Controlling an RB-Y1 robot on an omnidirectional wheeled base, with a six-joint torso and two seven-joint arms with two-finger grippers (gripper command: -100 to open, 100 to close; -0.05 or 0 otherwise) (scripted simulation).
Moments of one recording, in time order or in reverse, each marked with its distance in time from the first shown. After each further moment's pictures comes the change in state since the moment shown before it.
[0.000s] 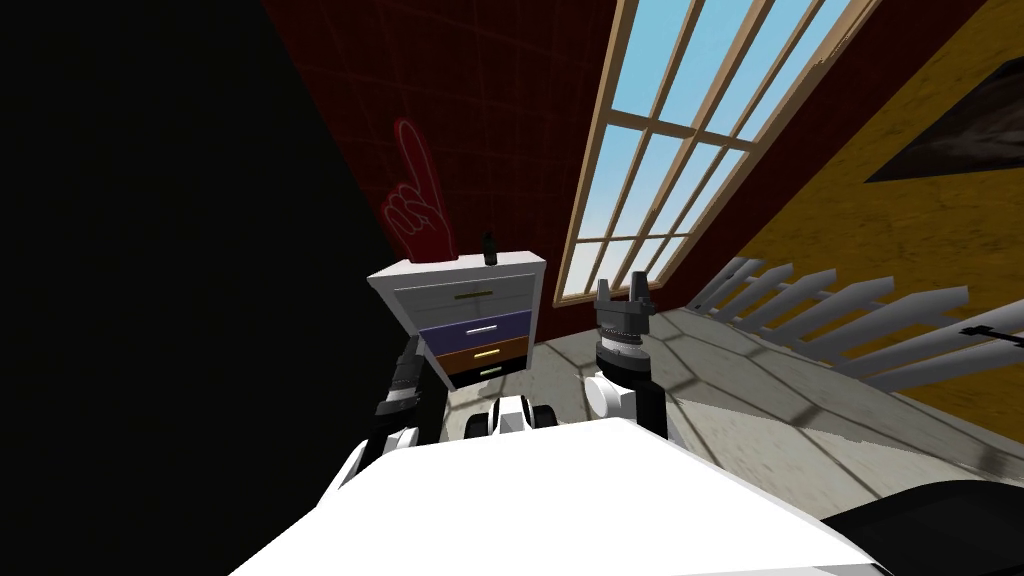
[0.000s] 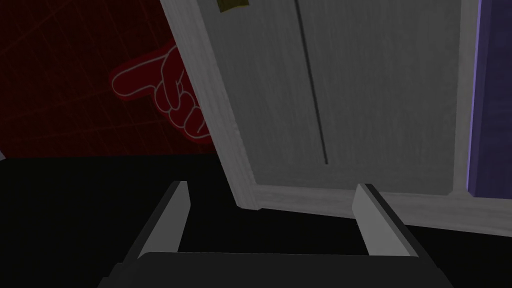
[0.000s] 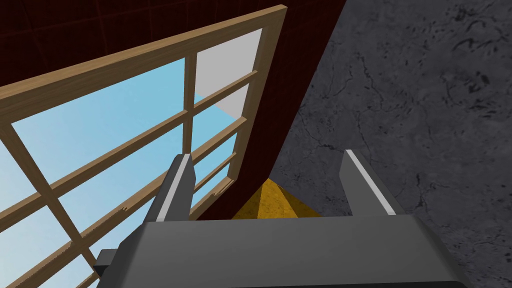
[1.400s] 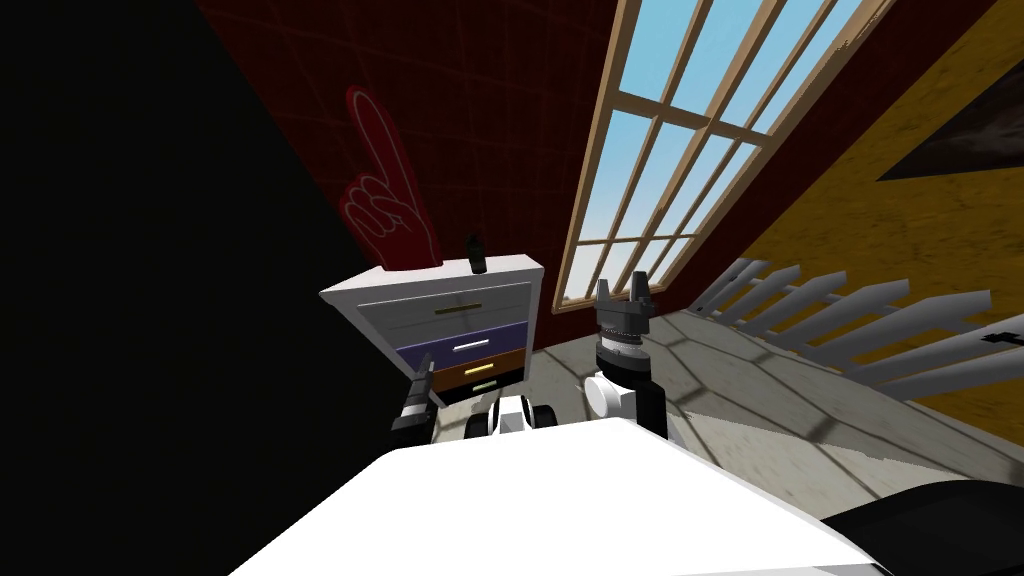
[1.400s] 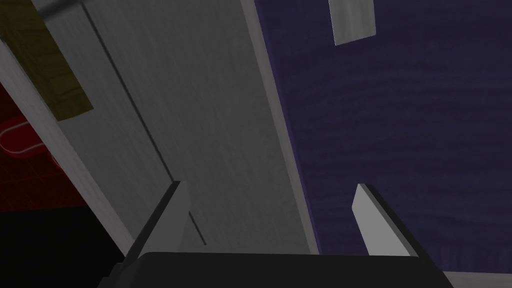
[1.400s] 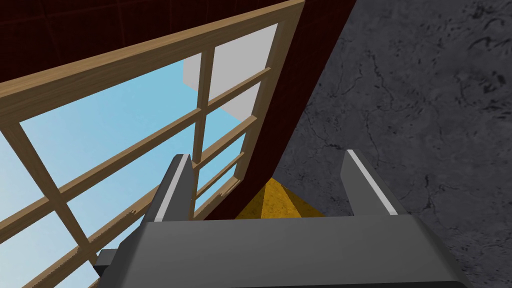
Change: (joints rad) left arm -0.064 -0.047 -0.003 0.357 -0.033 -0.080 -0.024; right arm 0.000 0.000 0.000 0.000 0.000 0.000 0.000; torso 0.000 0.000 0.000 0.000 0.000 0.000
